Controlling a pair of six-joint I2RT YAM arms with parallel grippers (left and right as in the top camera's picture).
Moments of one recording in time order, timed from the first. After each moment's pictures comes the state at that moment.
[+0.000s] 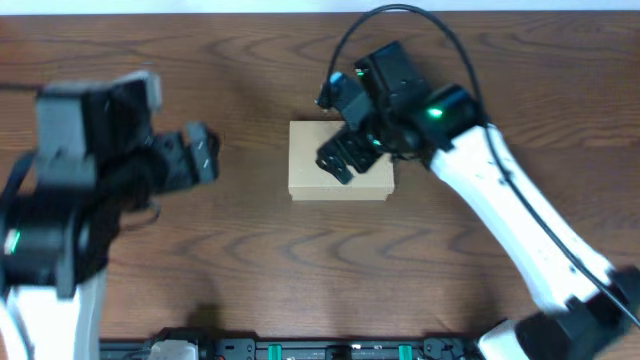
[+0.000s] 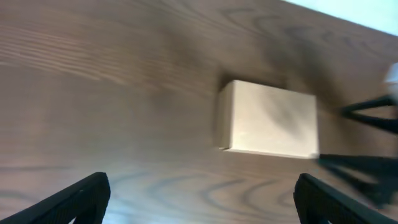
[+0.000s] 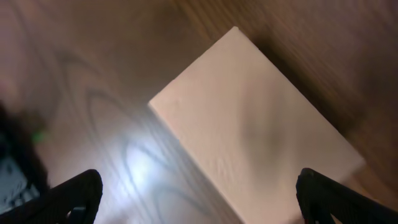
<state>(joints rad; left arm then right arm) -0.07 1.15 1.70 -1.39 0.13 -0.27 0.53 1.63 1.64 -1.07 -0.29 -0.21</state>
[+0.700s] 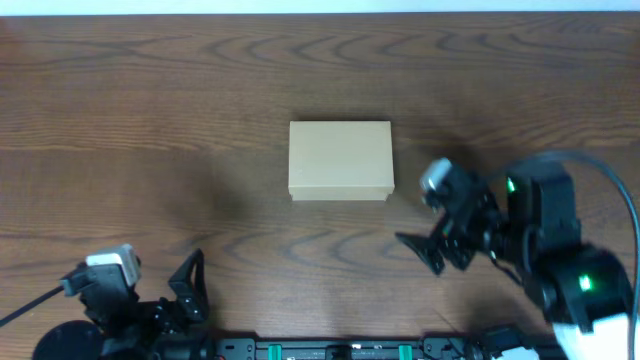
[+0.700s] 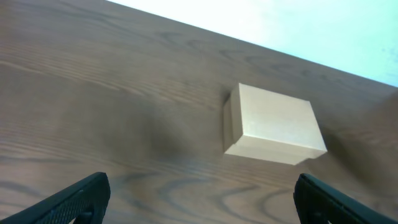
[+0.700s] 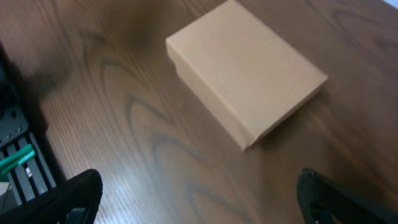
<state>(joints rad) -0.07 0.34 1.07 -1.22 0.10 -0.31 0.24 0.85 0.96 -0.96 -0.51 -0.43</state>
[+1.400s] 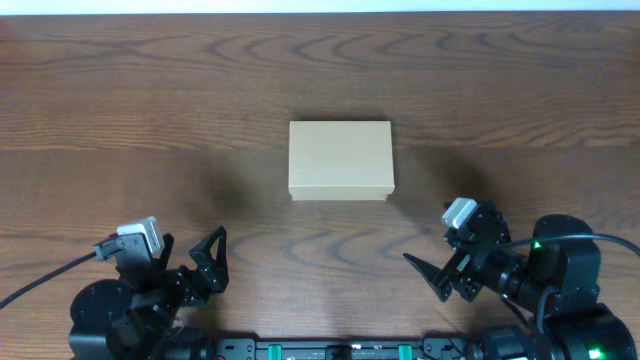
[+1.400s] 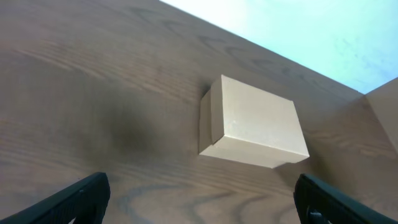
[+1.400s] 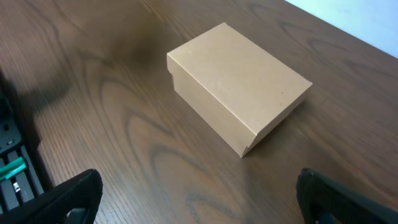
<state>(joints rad) -0.07 0.32 0.82 -0.99 0.20 -0.43 0.17 0.57 0.78 -0.88 -0.57 -0.39</state>
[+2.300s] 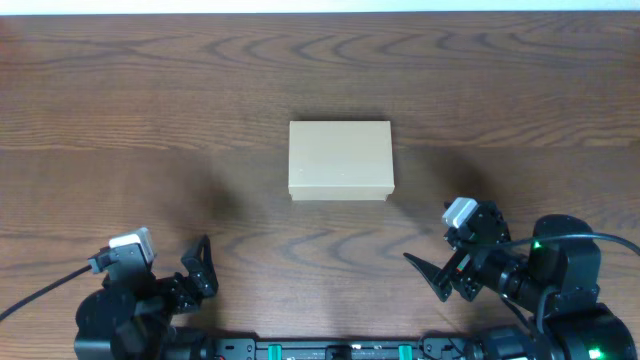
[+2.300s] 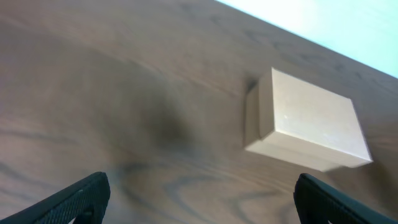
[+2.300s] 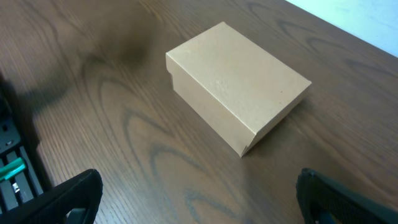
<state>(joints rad) -0.06 0.26 0.79 -1.05 0.03 -0.34 0.17 0.57 0.78 -0.88 -0.56 -0.39</state>
